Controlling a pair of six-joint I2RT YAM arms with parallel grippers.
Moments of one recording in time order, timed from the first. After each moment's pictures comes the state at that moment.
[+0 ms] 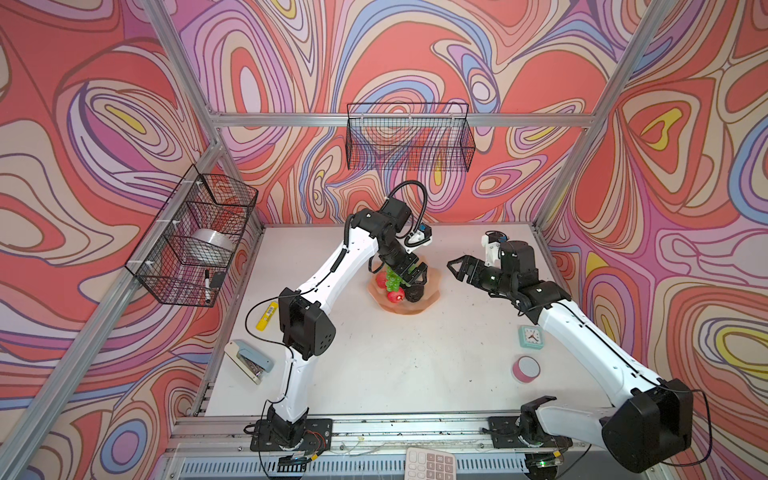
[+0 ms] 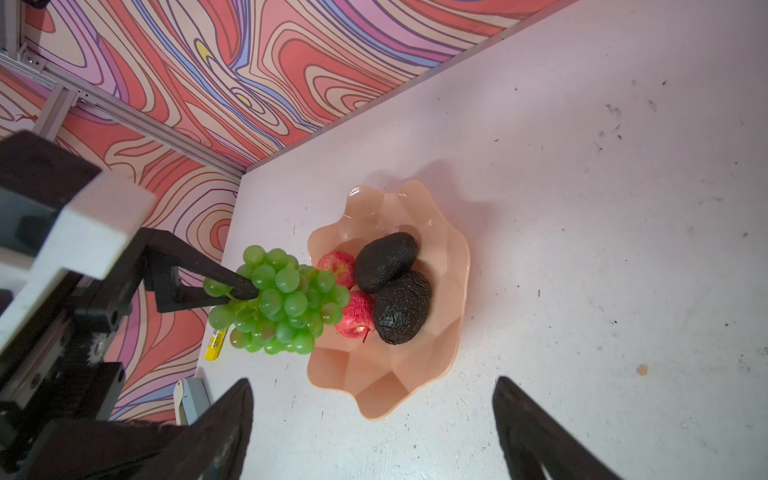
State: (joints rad) left arm -0.59 2.14 2.32 -1.37 0.36 0.20; right arm 0.29 1.24 1.03 -0.35 -0.28 0.61
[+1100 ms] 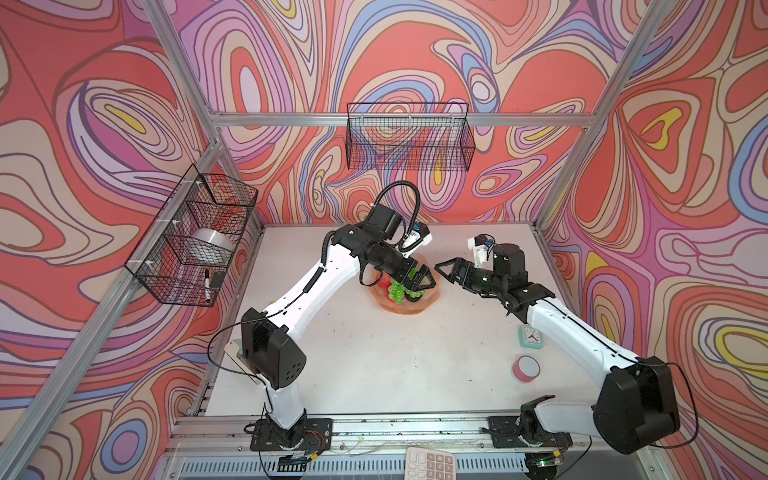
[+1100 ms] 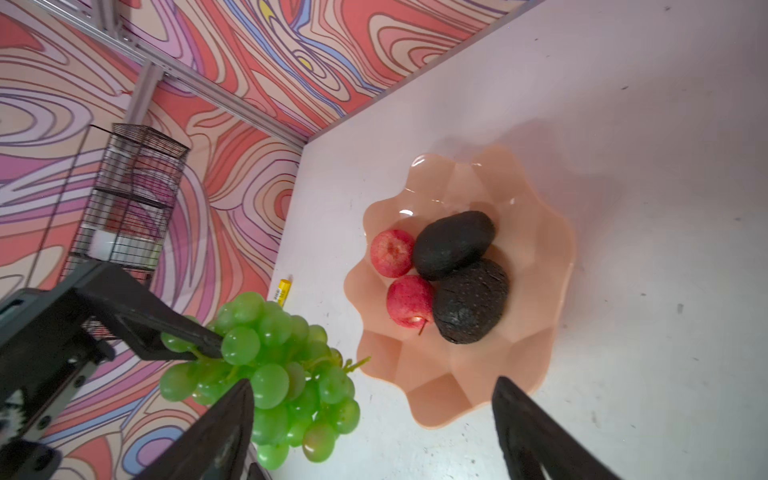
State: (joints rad) left arm -0.60 1.76 1.81 -0.97 0.56 0.03; right arm 0.28 1.33 0.92 -0.05 -0.55 0.71
